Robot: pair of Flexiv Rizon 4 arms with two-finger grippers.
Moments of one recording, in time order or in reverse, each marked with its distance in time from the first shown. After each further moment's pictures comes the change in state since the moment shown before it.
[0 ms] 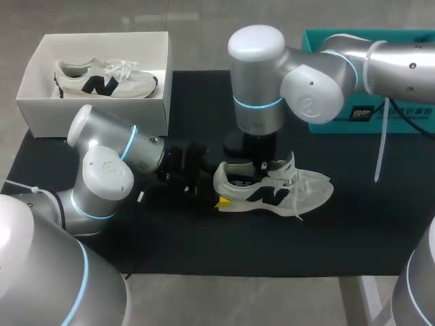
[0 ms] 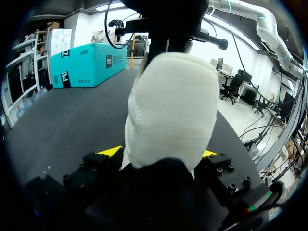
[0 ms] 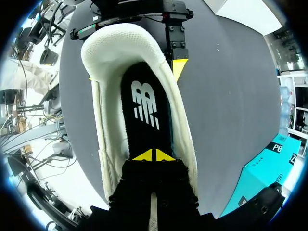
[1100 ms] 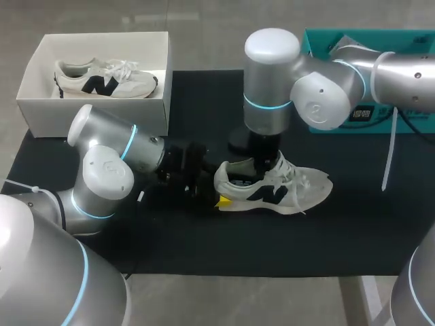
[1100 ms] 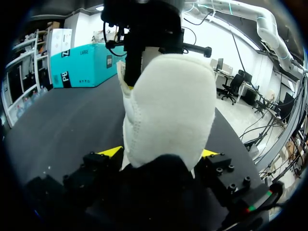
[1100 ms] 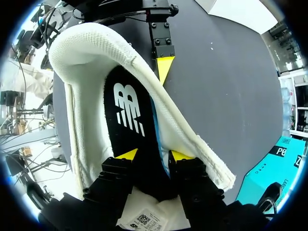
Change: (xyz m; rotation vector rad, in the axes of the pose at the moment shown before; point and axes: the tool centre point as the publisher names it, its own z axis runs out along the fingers) left arm -0.001 0.000 0.000 0.000 -0.001 -0.002; right arm -0.018 0.004 0.021 -0.068 0.016 0.002
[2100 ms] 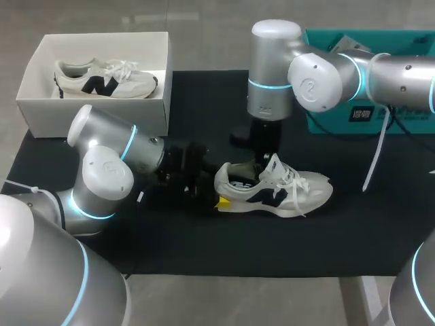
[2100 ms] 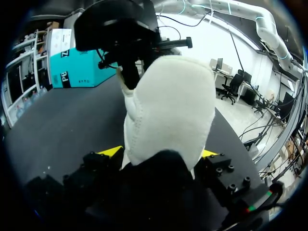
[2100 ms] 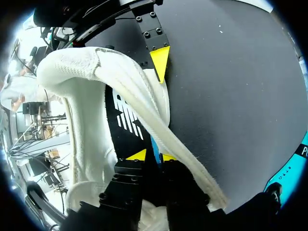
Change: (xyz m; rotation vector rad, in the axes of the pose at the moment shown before) left arm 0.002 0.001 0.000 0.000 0.003 0.002; right arm 0.009 0.000 0.010 0.026 0.298 0.071
